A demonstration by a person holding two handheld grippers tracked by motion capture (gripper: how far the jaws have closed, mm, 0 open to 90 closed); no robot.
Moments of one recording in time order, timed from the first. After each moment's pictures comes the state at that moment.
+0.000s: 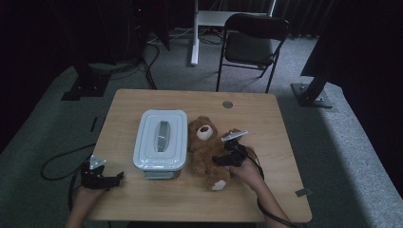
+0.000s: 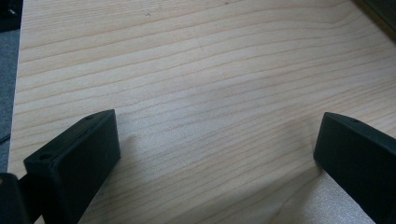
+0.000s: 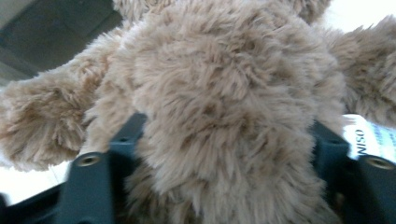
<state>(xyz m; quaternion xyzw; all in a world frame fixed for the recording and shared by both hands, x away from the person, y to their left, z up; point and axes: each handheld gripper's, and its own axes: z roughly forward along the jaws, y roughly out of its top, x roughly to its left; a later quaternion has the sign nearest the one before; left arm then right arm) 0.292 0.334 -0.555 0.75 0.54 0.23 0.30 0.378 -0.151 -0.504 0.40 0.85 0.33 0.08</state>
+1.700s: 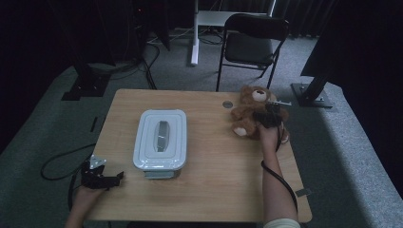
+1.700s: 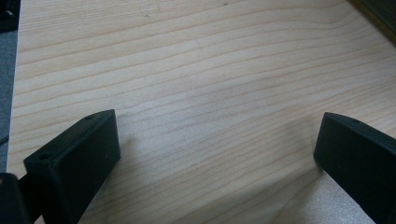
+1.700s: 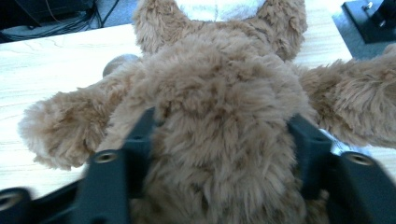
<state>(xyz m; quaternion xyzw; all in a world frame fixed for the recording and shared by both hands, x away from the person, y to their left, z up) 0.294 0.335 -0.554 0.76 0.54 0.22 0.30 0.503 -0.278 -0.483 0.67 0.61 0.34 0.23</state>
